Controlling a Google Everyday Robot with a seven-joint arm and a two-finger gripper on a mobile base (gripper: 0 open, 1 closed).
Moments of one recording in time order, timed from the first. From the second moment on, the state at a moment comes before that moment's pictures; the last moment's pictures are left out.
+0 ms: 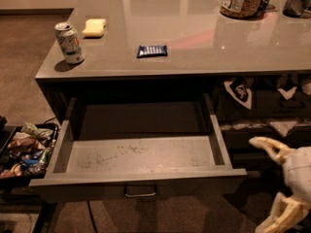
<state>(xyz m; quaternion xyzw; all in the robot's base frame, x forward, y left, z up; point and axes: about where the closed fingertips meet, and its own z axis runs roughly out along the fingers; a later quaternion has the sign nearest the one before) 0.332 -0.214 0.801 -0.61 0.72 0.14 0.31</state>
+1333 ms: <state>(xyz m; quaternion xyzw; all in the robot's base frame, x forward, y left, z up) 0.314 -0.170 0.729 -0.63 0.69 0.21 0.28</state>
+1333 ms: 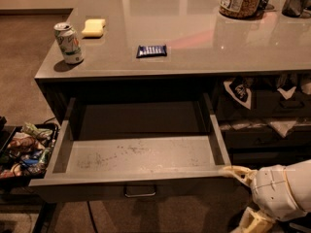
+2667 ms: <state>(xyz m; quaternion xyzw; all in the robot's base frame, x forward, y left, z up) 0.321 -0.146 0.661 -0.60 0.68 0.21 0.37</state>
